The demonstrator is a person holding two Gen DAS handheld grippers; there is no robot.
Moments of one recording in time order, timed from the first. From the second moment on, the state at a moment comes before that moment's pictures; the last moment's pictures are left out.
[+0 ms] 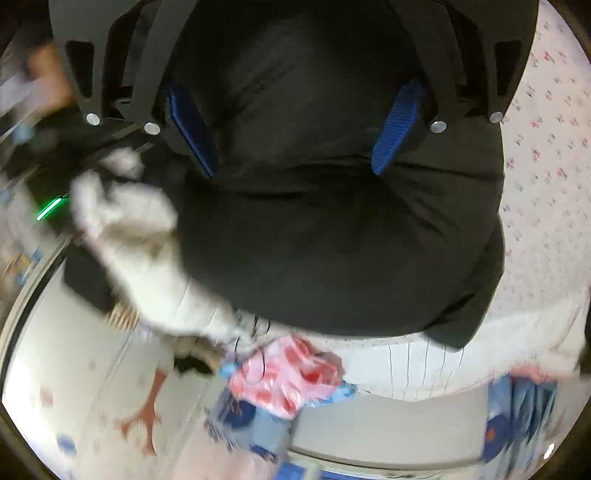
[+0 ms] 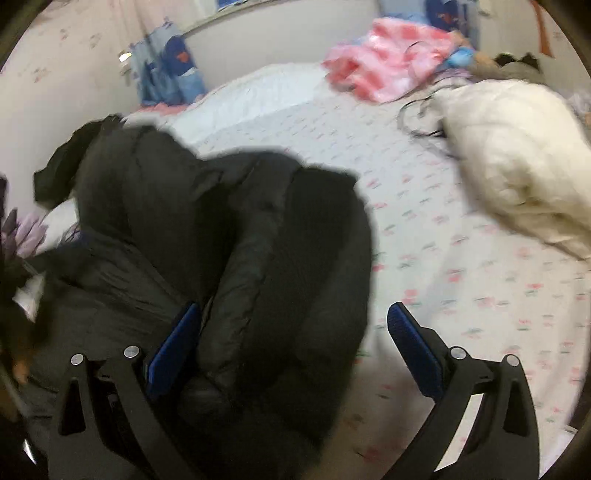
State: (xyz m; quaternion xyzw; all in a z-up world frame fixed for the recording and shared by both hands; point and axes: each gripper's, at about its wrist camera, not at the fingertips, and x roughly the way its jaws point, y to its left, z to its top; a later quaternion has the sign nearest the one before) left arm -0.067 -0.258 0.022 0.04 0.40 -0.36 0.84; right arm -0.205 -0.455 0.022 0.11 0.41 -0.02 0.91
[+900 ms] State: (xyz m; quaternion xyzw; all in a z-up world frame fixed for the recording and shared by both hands) left arm -0.006 -0.142 -0.070 -0.24 0.56 -0.40 0.69; right arm -0.198 -0.443 -0.029 0.19 0.43 -0.07 0.88
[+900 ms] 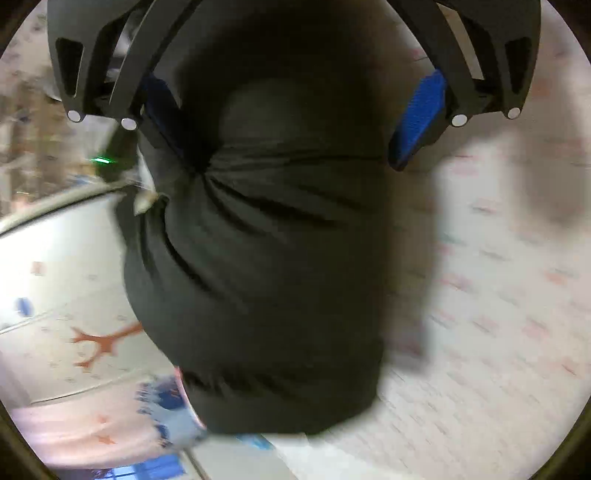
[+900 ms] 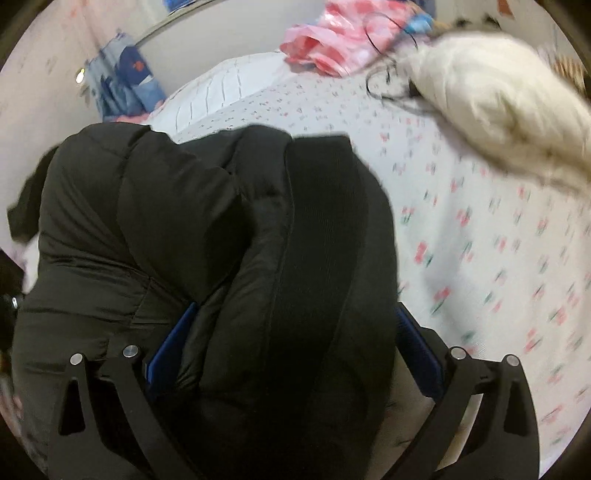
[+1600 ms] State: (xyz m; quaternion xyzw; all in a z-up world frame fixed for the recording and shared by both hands) left arm 0.012 0.049 0.024 -0.11 0.41 -0.25 0.87; right arm -0.077 -0.227 -0.040 0.16 0.49 0.11 0.85
